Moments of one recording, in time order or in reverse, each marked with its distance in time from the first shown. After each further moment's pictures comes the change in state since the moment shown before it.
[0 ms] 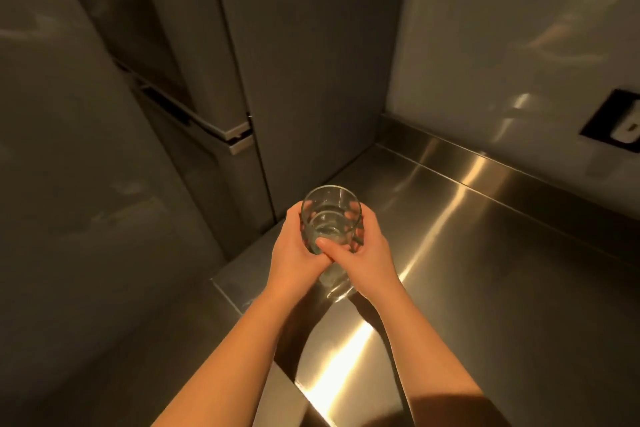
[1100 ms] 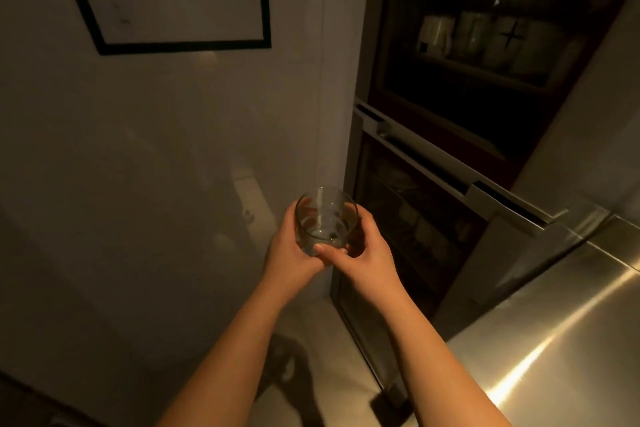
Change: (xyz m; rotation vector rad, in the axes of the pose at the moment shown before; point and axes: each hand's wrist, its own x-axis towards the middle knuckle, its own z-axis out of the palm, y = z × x) left_hand 0.002 -0.119 -0.430 -0.149 0.333 -0.009; right_hand -0.011 -0.144 0.413 -0.052 -0.353 -0.303
